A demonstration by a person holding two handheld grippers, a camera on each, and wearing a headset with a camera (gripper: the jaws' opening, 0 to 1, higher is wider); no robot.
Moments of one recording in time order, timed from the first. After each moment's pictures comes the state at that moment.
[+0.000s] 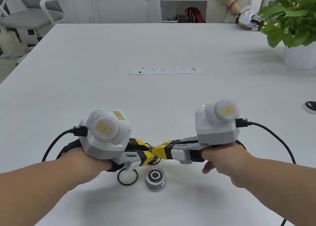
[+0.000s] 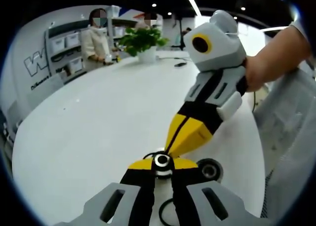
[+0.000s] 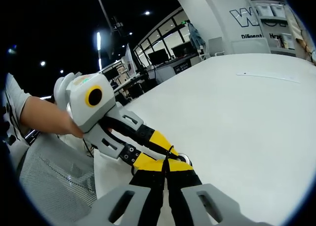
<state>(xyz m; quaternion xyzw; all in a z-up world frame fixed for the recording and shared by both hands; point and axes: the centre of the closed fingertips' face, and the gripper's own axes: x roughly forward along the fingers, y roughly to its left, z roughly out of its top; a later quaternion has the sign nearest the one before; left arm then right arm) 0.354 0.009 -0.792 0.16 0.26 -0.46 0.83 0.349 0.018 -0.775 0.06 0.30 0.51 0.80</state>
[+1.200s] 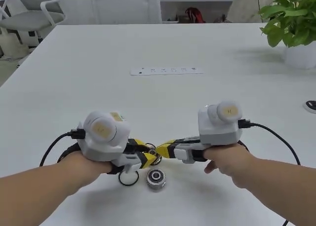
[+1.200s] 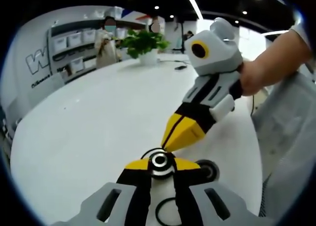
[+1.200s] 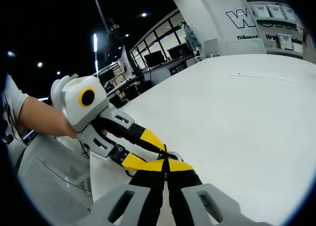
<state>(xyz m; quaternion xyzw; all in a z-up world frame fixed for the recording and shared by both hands) 0.351 0.009 -0.789 0.15 0.25 -0.46 0.84 0.355 0.009 -0.780 0.06 0.30 0.50 0.81</state>
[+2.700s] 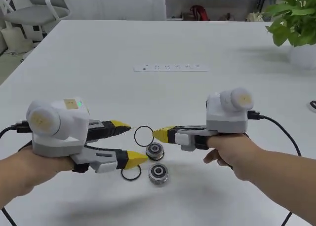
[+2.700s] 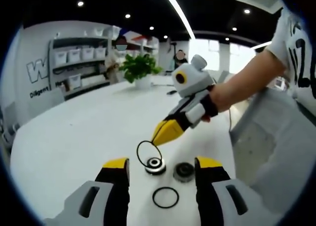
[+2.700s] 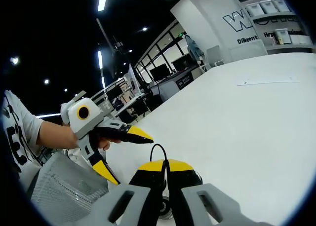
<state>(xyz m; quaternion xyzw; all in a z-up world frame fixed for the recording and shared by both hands) 0.315 0.044 -0.725 0.10 0.18 -0.50 0.84 0.352 0.023 -0.736 0.13 0.26 0.52 0.80</state>
